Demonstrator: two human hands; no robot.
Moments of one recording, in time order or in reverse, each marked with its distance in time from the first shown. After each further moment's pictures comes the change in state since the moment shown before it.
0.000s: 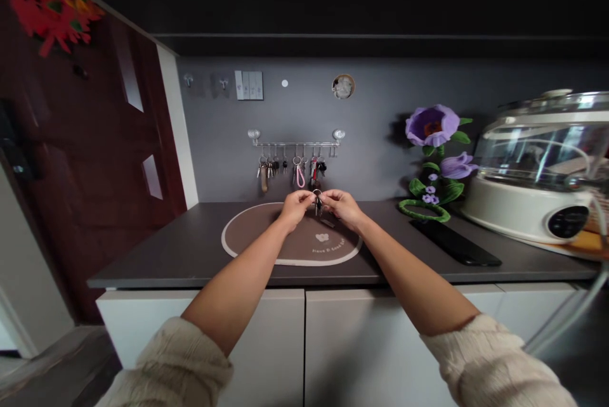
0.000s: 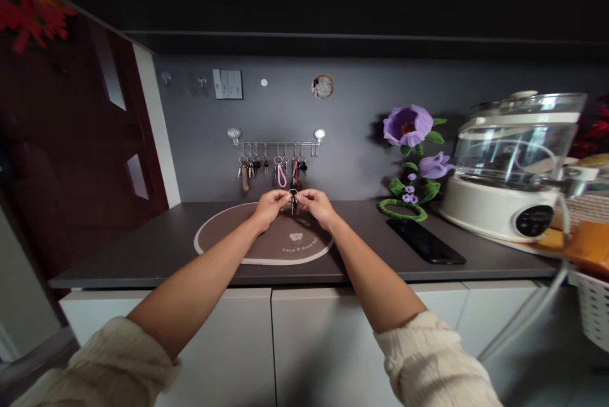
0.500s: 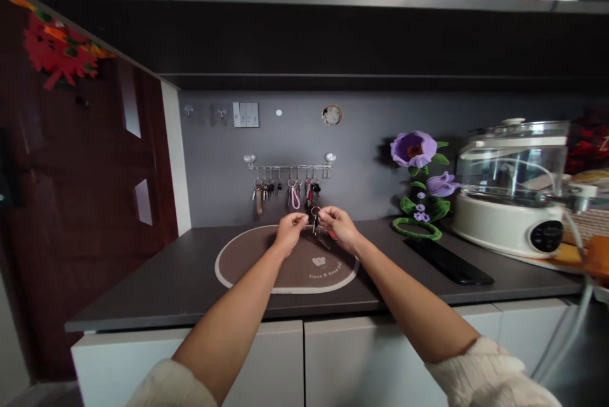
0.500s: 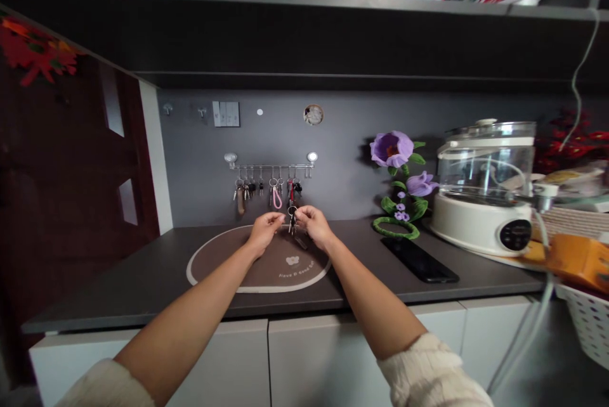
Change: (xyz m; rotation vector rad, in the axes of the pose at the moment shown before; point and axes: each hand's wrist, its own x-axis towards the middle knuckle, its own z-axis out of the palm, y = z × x) left_hand 0.000 -0.002 0.001 0.044 0.078 -0.004; right_hand 0.001 -0.005 -0.002 0.109 0.043 -0.059
